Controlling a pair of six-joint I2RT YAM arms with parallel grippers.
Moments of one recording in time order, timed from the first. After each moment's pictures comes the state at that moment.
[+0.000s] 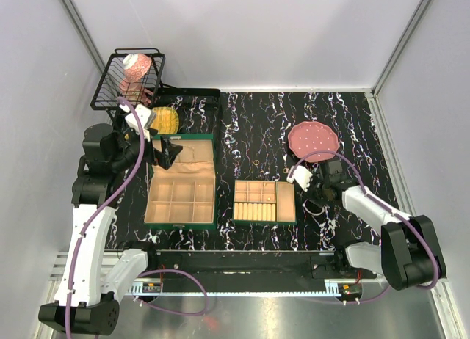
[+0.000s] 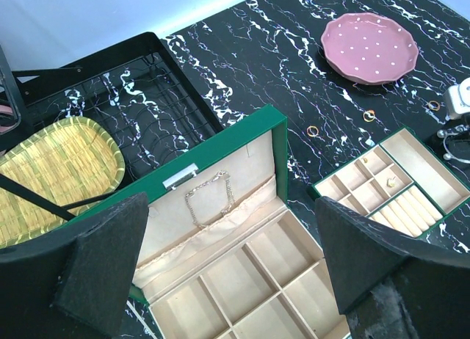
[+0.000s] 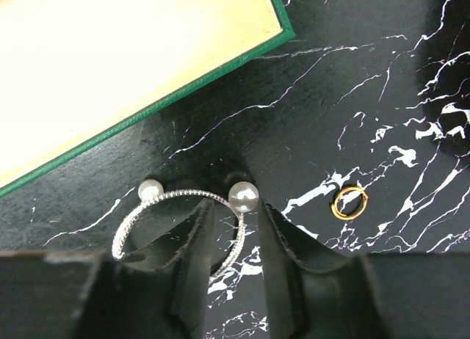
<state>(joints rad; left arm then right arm) -0.04 0.85 1.09 -0.54 0.55 0.15 0.24 1.22 0.52 -0.36 -0.22 -0.83</state>
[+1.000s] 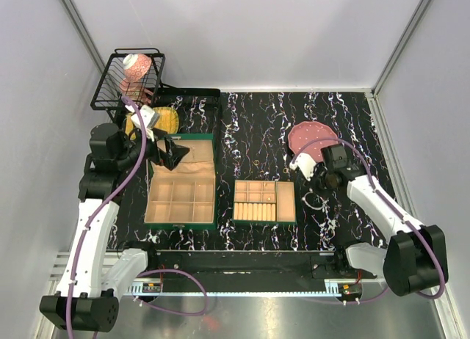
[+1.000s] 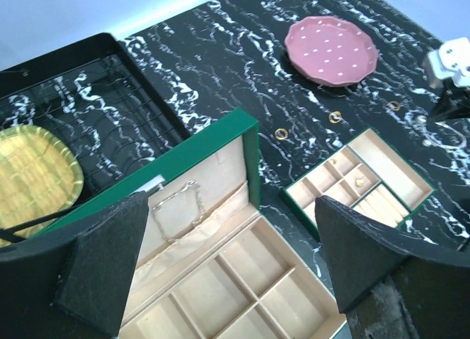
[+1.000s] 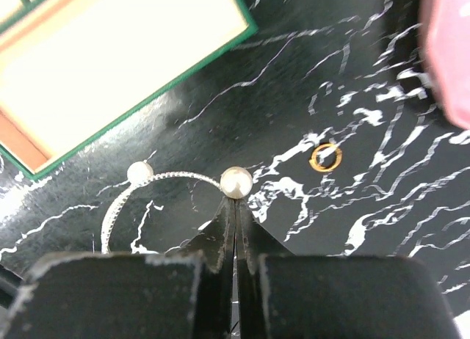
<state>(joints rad) -0.05 0.87 1.02 -0.45 0.64 0.10 0.25 1.18 0.72 -0.67 -0.20 -0.74</state>
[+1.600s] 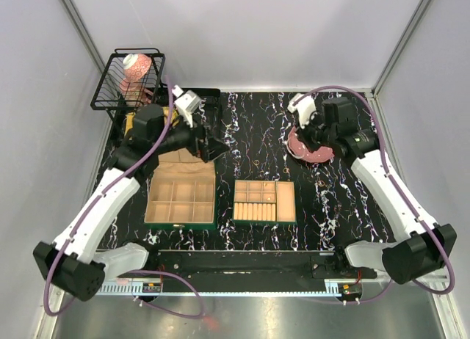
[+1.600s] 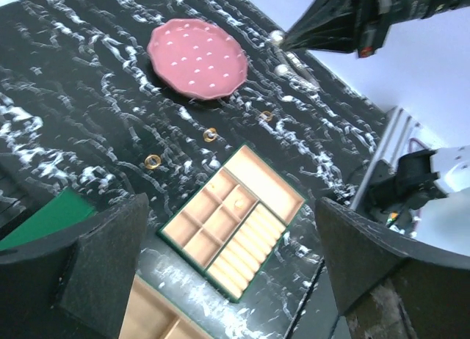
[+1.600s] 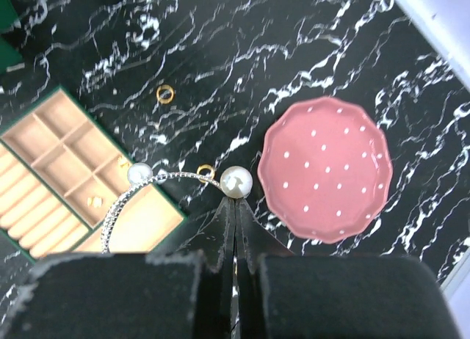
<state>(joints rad) -0.38 1.09 1.13 -0.33 0.64 -0.18 0.32 1.25 1.25 -0.67 -0.23 -0.45</state>
